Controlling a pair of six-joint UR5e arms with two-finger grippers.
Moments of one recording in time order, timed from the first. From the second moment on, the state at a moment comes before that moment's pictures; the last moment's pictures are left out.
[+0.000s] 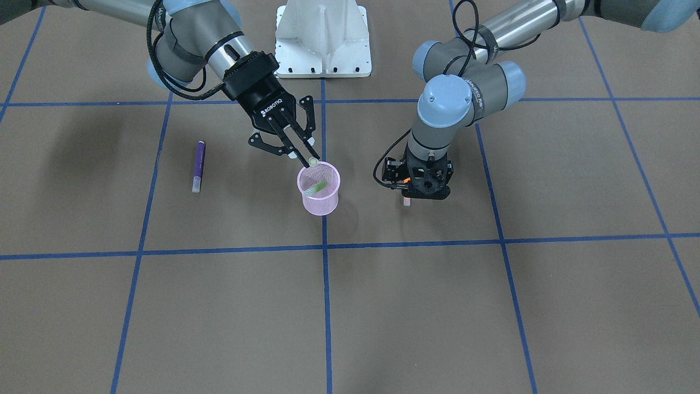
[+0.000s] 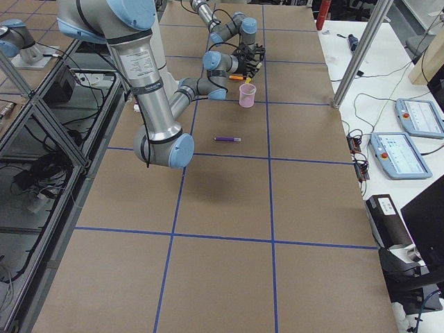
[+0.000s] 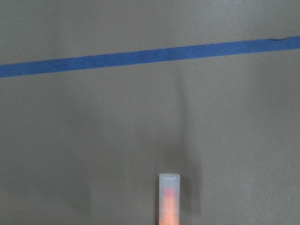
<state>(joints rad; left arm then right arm) -0.62 -2.16 -1.56 -1.70 -1.98 -1.01 0.45 -1.08 1.73 -0.60 1.30 0.79</state>
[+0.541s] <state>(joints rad) -0.62 -2.16 -1.54 -1.70 -1.98 -1.01 0.45 -1.07 1.71 -0.60 1.30 0.80</state>
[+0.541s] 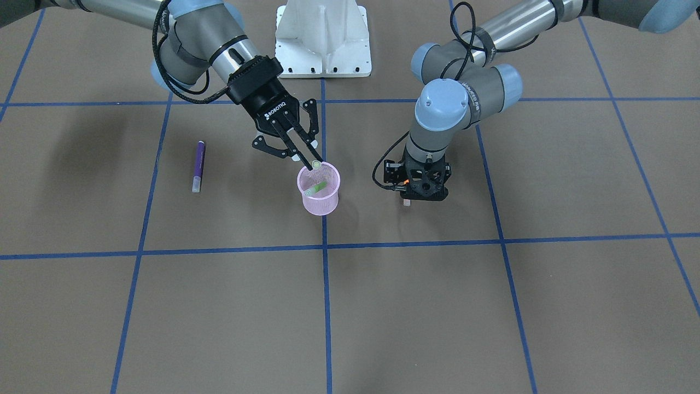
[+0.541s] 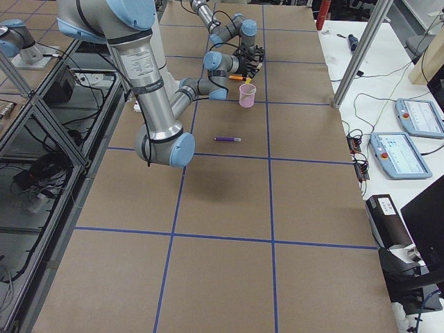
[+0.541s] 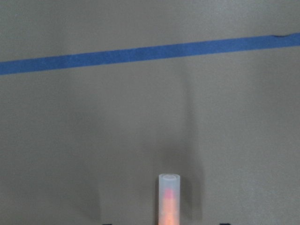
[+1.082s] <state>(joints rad) -0.61 -2.17 -1.53 -1.70 -1.98 -1.01 0.45 -1.06 1.71 -0.60 1.30 0.80</state>
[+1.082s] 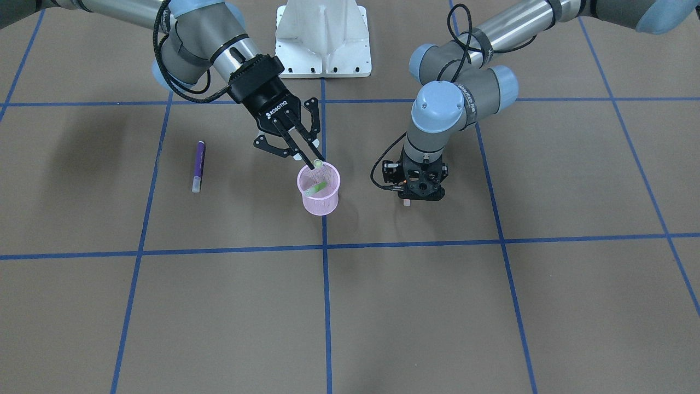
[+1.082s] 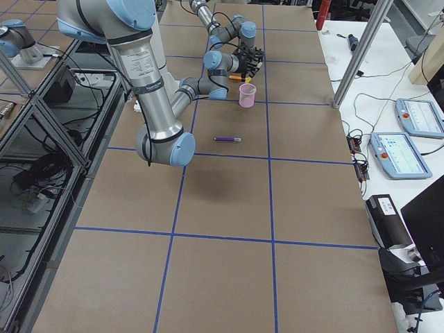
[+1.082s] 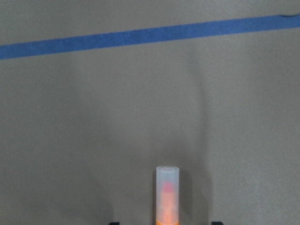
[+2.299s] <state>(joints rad) -0.60 -2.17 -1.55 -1.64 -2.04 -1.01 0.45 -1.06 1.71 -0.60 1.30 0.80</state>
